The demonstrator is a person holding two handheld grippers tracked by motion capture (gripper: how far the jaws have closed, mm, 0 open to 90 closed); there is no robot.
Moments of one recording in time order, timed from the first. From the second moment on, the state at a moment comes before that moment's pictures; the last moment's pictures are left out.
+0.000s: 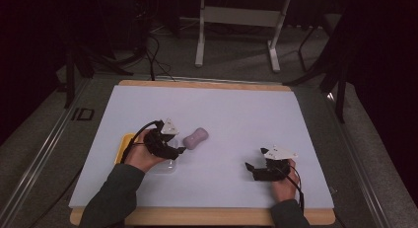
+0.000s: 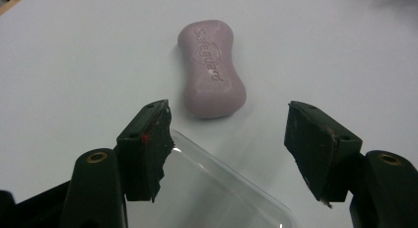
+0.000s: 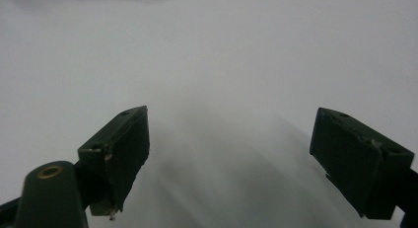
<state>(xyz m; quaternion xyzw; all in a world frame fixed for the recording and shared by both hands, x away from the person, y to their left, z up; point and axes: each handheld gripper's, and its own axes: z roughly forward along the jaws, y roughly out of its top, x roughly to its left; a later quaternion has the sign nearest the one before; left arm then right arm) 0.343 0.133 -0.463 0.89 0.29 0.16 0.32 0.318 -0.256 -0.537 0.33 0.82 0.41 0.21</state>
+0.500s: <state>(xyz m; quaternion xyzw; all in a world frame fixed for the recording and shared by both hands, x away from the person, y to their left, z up) 0.349 0.127 -0.457 0.89 0.29 0.15 0.31 0.317 -0.255 -0.537 0.33 0.82 0.41 0.21</state>
